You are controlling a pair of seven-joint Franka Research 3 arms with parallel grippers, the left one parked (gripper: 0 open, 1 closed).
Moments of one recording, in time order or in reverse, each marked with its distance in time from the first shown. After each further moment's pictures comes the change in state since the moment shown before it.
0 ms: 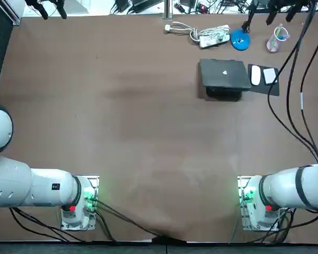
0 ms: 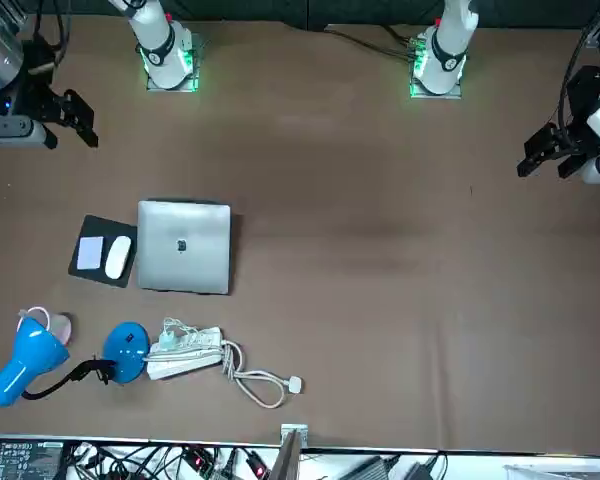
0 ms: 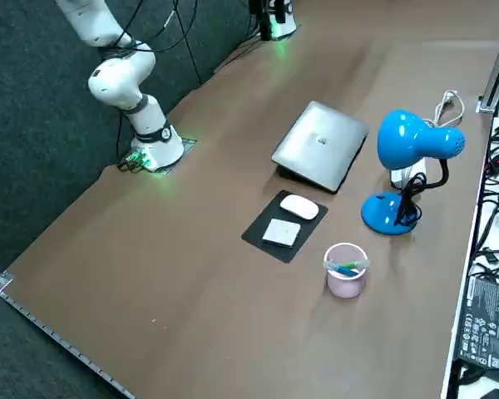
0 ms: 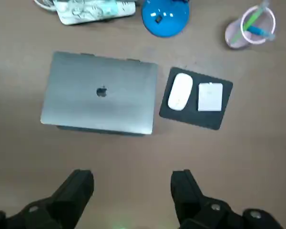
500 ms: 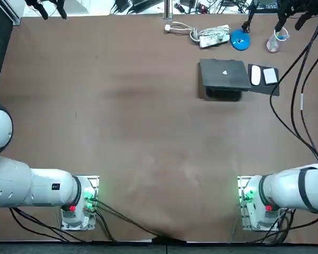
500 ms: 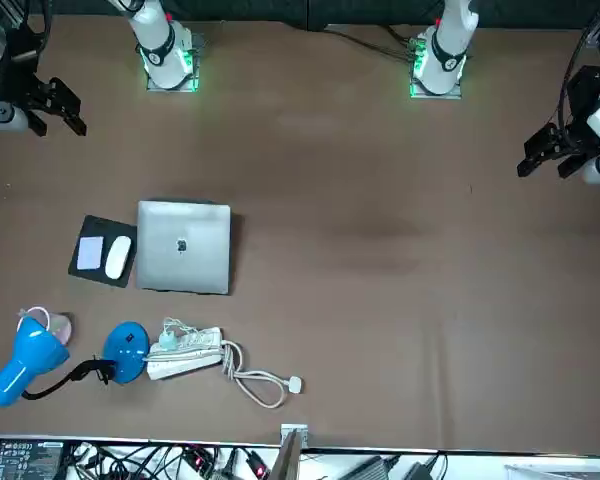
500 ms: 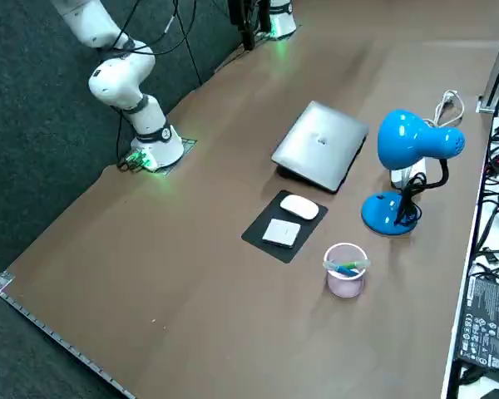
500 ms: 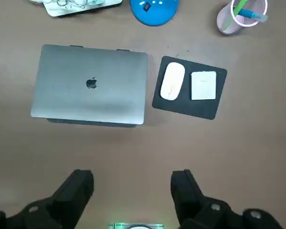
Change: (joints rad) arm 0.022 -0.078 -0.082 -0.092 0.000 0.009 -0.021
